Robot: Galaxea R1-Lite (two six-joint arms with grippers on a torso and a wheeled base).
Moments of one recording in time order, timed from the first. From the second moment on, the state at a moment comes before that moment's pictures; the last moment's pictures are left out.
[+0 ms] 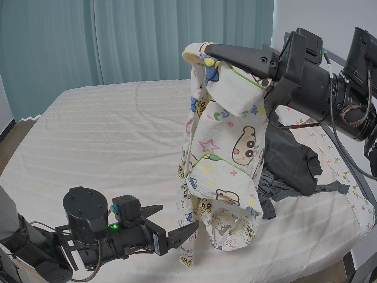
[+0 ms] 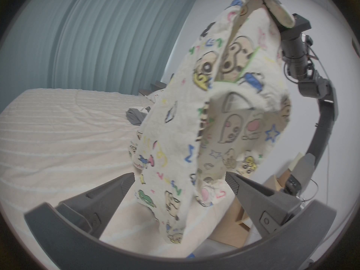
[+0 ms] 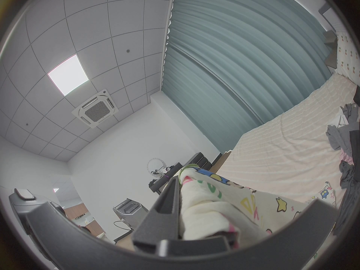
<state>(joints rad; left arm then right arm) -0.78 1.76 -0.30 -1.14 0.02 -0.32 0.74 1.59 -1.09 -0.76 0.45 0.75</state>
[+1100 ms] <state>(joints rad) -0.88 2.17 -0.27 -1.39 0.07 -0.41 0.70 1.59 -1.13 -0.76 0.45 0.76</state>
